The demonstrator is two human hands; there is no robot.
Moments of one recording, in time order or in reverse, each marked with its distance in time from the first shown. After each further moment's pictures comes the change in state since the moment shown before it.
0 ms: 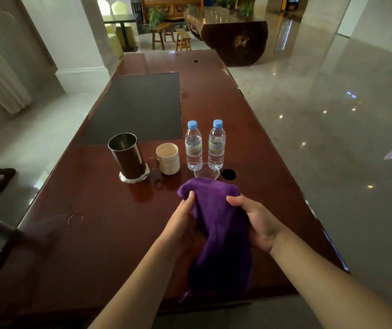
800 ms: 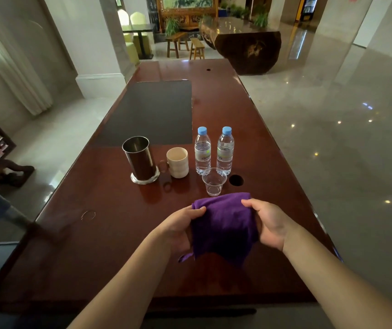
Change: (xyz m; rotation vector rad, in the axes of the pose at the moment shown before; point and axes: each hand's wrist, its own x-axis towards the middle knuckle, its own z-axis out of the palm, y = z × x) left_hand -0.019 0.026 -0.001 0.180 0.066 -0.192; right_hand 0.010 -0.010 -0.029 0.017 0.316 0.157
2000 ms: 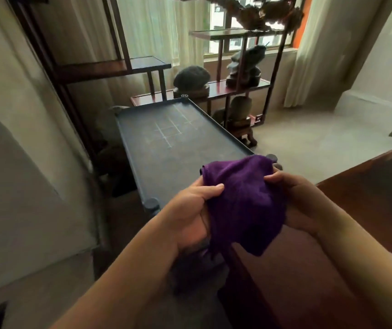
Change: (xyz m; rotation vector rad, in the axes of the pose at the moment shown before) left_hand -0.369 0.018 -0.286 -0.642 0.531 0.902; right_hand 0.025 0.153 0.532 -0.556 -1.133 0.365
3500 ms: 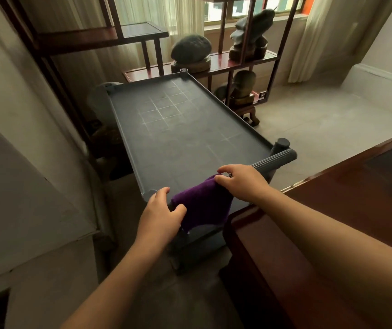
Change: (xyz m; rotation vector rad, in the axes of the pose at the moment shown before) left_hand 0.031 -0.026 -0.136 1.351 0.773 0.118; right_hand 0.140 0.055 0.003 -1.603 0.295 -0.091
